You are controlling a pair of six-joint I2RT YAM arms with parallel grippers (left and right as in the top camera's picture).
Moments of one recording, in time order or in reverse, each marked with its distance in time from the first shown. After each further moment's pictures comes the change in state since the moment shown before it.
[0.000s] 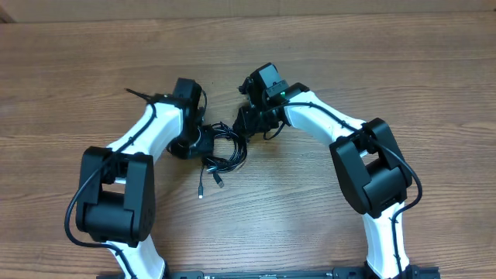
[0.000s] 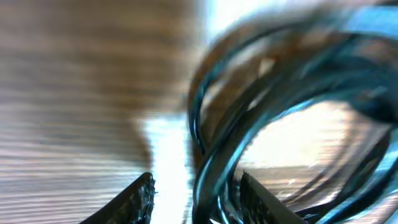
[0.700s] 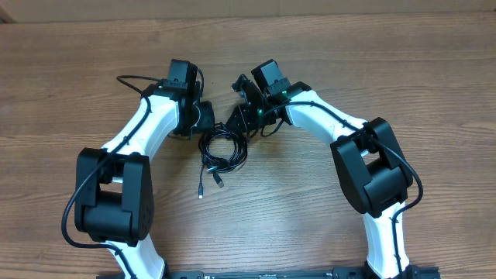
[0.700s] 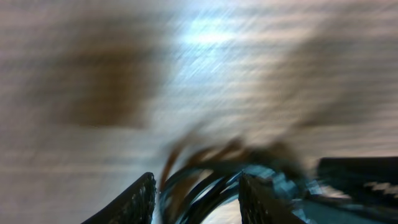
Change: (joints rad) left arm 0.014 0.001 0.080 0.185 0.033 -0.057; right arm -0.006 0.000 0.004 0.067 -0.133 -0.100
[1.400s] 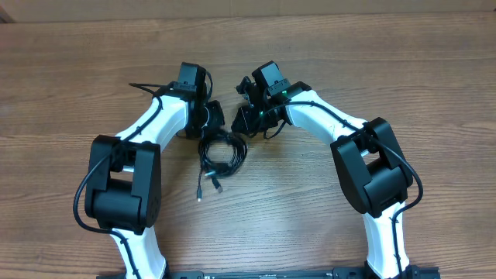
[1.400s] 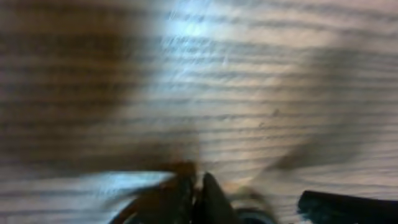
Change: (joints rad) left arm -0.033 0.086 0.000 0.066 0.071 -0.149; right arm 0.000 0.000 0.000 -0.062 0.056 0.034
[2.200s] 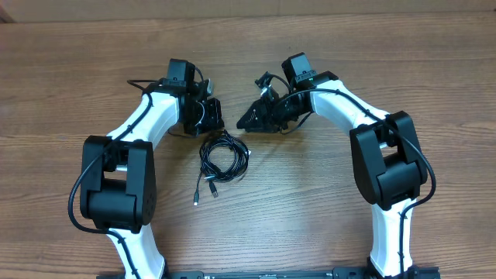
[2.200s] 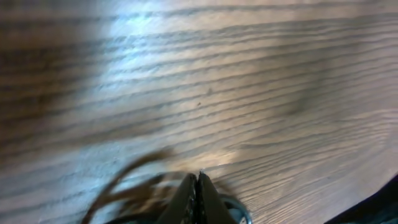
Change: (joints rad) left arm 0.055 0.001 0.027 -0.017 0.246 0.183; right arm -0.140 0.000 0.002 -0.139 -0.520 -0.001
